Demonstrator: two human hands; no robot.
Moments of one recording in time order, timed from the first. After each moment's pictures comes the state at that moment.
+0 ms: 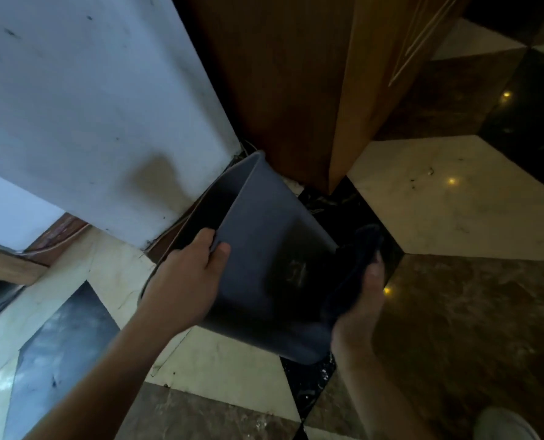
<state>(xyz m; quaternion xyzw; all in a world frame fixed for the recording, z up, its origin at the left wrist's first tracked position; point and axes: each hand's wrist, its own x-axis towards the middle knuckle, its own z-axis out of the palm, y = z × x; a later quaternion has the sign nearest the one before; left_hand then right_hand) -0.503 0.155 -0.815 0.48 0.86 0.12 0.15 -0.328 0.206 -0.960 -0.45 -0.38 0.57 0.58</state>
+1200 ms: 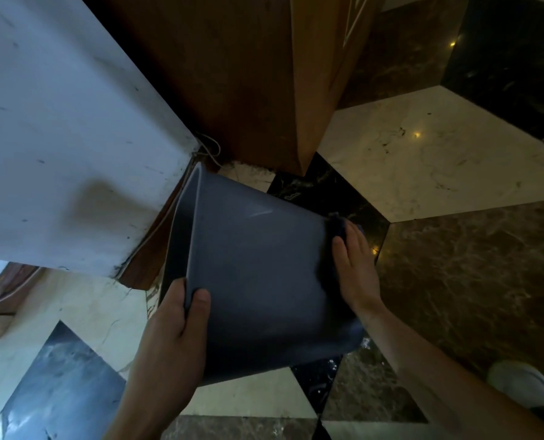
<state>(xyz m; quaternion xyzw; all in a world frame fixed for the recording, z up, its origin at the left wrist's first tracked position) -0.477 0.138 -0.826 0.36 0.87 0.24 0.24 -0.310 0.270 -1.031 -0.60 -0.59 0.47 0.25</state>
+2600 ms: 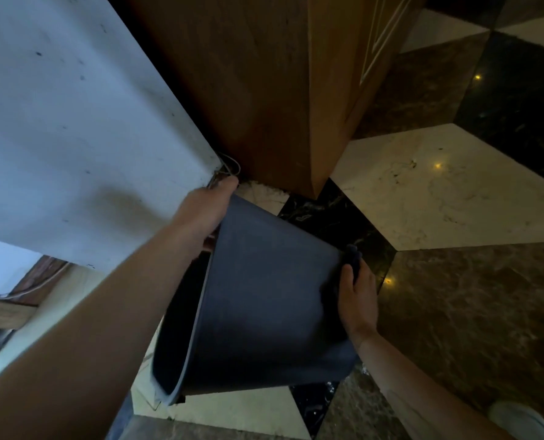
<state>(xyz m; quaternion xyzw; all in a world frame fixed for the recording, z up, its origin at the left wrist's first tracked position) -0.514 0.286 -0.808 0.26 0.87 0.26 0.32 -0.314 0.263 -1.026 -0.65 -0.47 0.53 0.29</state>
